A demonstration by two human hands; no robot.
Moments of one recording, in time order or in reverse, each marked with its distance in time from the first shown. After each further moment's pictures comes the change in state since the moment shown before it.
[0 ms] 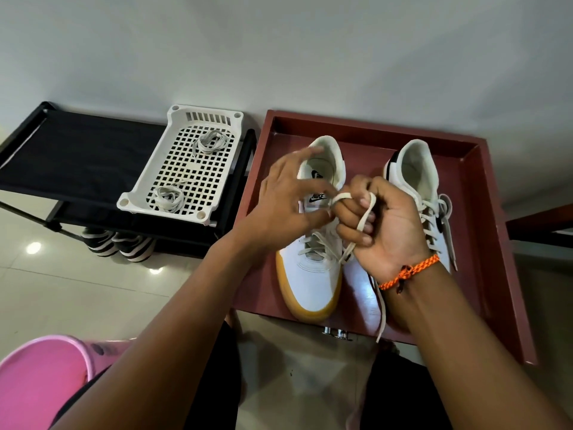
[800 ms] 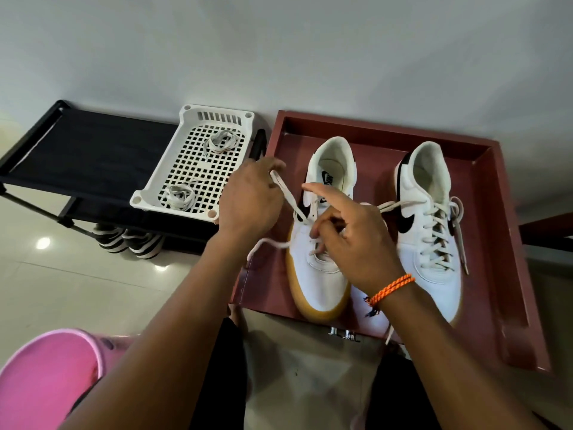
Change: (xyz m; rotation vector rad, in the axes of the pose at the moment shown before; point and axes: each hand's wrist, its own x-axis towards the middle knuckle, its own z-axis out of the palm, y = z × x) left_hand -0.006 -0.010 -0.030 0.163 0.275 -0.499; right_hand -0.001 0.038 -0.002 -1.358 0.001 -0.436
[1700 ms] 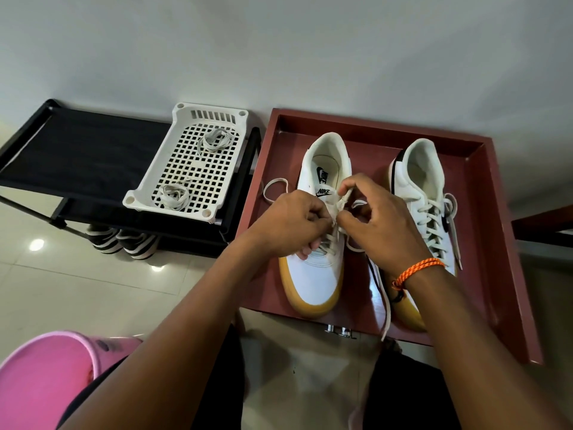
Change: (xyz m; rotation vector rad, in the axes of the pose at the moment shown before) left_hand -0.023 0.030 0.019 -0.262 -0.654 0.060; right_hand 0.007 0.017 -0.039 -0.167 0.018 0.114
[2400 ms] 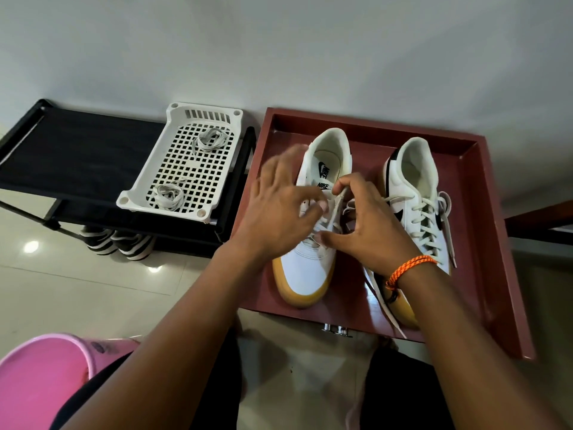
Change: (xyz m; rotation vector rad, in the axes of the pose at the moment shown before) left_hand 0.007 -0.017 0.005 0.464 0.379 0.261; right_hand -0.003 0.006 0.004 0.008 -0.098 0.024
